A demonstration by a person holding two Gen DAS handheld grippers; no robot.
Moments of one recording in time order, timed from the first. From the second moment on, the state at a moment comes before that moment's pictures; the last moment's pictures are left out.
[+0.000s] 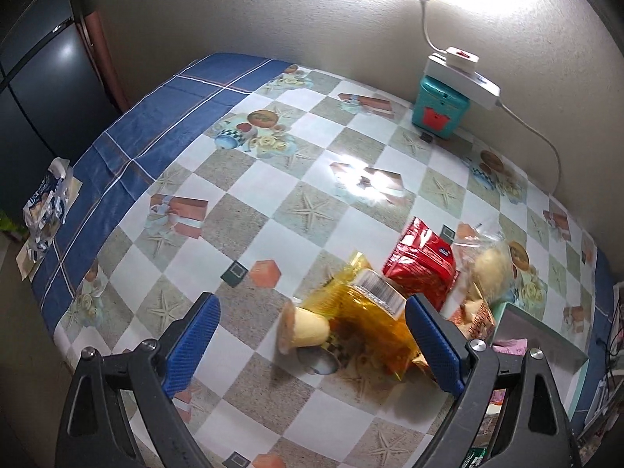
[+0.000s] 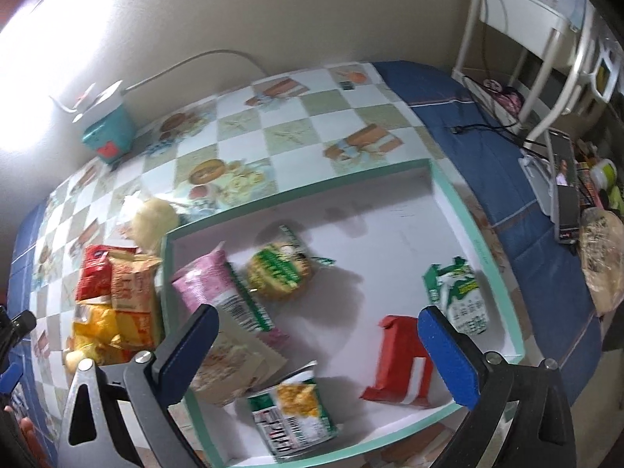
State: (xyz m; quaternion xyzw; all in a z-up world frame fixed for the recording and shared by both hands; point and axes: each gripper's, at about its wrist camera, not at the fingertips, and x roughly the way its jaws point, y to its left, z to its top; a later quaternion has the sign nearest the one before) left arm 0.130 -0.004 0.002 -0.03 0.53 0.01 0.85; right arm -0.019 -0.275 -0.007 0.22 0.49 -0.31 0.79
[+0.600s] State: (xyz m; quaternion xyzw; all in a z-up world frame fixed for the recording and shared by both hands) left arm 0.155 0.082 -0.009 -0.12 0.55 0.03 0.83; right arm 0.022 -0.201 -0.001 0.19 0.46 -0.17 0.85
